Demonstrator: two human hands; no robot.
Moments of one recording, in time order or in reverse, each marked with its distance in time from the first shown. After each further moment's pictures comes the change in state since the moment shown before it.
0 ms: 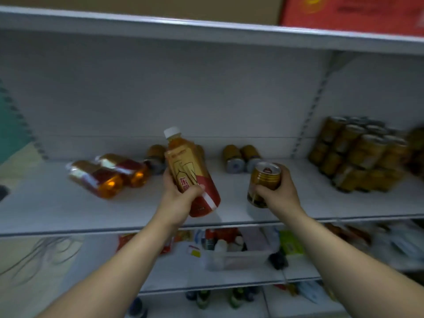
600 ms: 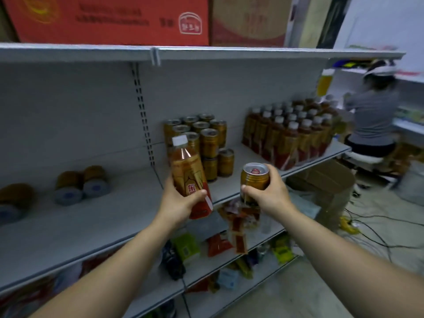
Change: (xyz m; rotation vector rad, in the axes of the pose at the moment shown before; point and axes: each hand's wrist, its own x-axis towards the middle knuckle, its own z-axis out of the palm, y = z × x) left_hand -0.055 -0.023 0.396 0.145 -0.365 0.095; right_hand -0.001 0.102 -0.385 -0.219 0.303 0.135
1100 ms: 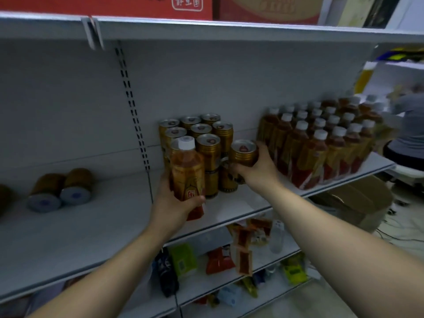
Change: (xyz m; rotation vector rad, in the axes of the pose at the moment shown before) left_hand 0.077 -0.037 0.034 0.160 0.147 0.088; right_hand 0.141 -0.008 0.037 0.145 -0.137 -0.109
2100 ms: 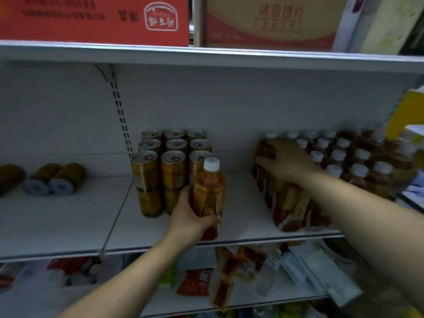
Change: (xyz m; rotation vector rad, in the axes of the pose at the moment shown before) left_hand 0.007 0.032 0.159 0.082 0.101 -0.161; right_hand 0.152 0.015 -0.151 -0.830 -0.311 -0.439
